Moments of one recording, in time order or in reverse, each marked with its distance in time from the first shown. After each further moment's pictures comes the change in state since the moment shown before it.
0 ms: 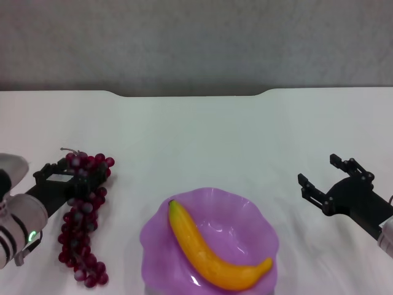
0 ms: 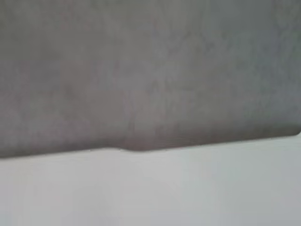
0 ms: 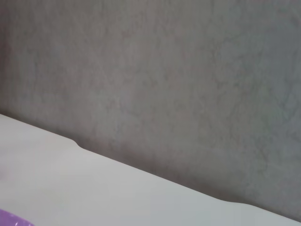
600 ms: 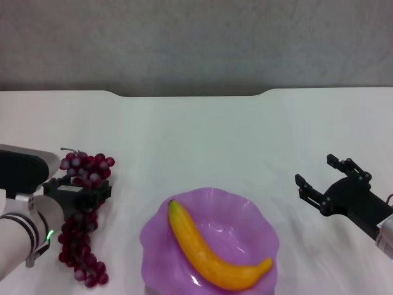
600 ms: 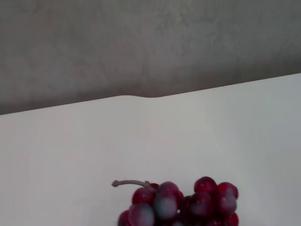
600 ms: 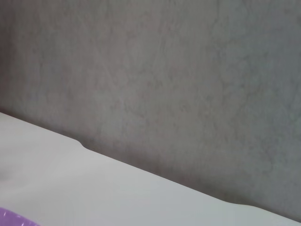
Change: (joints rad) left arm -0.068 -0.004 0.097 0.089 -0.037 0.381 0.014; right arm 0.004 0.000 -0.011 0.001 0.001 0.000 0.001
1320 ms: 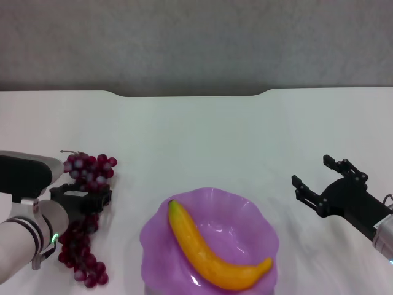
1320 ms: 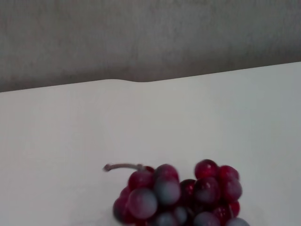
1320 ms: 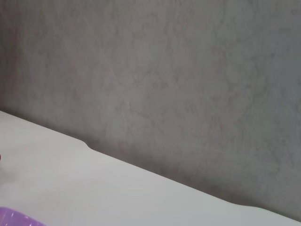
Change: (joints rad) left arm -0.081 -0.010 -0.011 -0.189 -0.024 -0.125 -0.033; right arm 0.001 0.002 -0.013 0.005 0.002 -0.001 0.000
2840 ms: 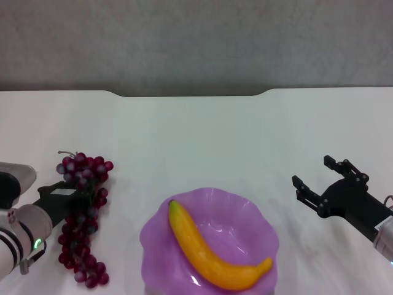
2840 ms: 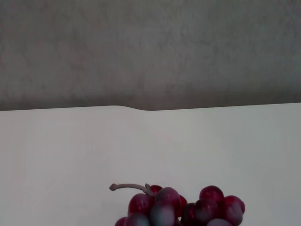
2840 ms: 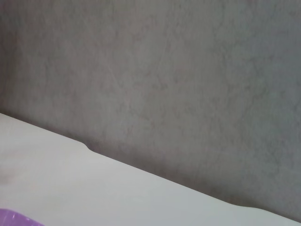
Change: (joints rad) left arm 0.046 0.001 -0.088 -0.098 0.004 -0.270 0.010; right arm -0.006 0.000 -0.001 0.001 0.001 0.009 0.001
